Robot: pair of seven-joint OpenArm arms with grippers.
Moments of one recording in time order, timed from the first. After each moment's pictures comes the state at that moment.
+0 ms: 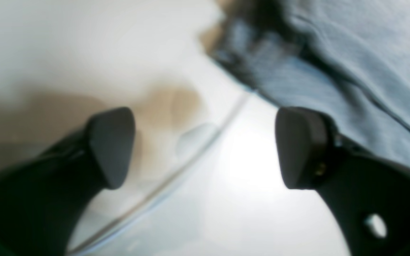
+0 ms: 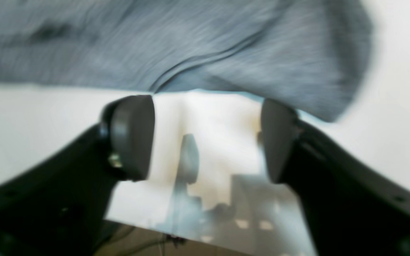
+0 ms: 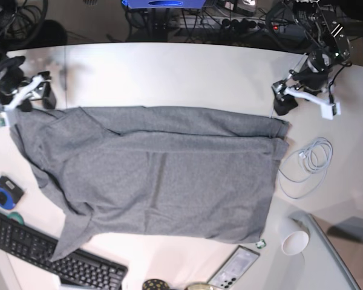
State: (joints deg) left arm 15.0 -2.3 -35.0 86.9 -24.1 -21.4 40.6; right arm -19.9 10.9 25.1 90.3 25.6 35.9 -42.2
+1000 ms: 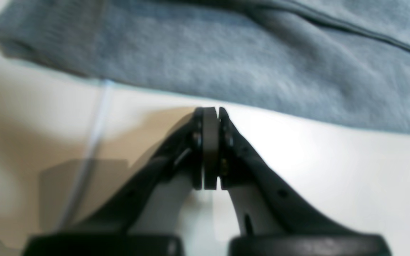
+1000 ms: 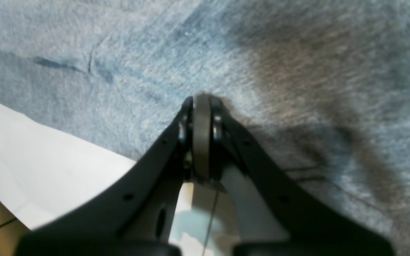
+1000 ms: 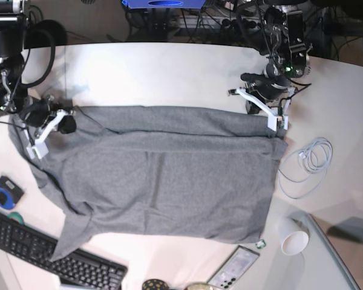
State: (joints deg) left arm 12.6 -2.5 -16.1 77.7 -8.9 -15.1 28.4; right arm 2.6 17.7 7.7 53.7 28.5 34.7 -36.0
